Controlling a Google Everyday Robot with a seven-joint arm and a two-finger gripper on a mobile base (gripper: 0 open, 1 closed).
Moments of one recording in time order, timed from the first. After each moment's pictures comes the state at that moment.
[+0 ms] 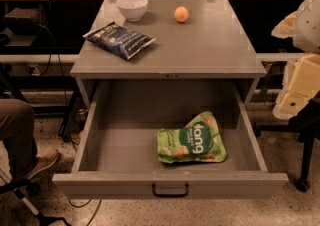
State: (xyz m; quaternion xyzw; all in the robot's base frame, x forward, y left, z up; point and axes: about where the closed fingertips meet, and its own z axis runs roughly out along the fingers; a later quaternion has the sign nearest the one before) arm 0.438 -0.215 0.981 -0.60 0.78 -0.04 0.17
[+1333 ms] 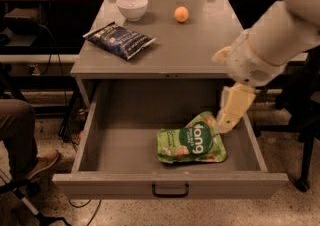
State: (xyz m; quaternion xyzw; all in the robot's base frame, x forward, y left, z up) arm 0.473 -0.131 0.900 -0.66 0.72 0.03 0.21
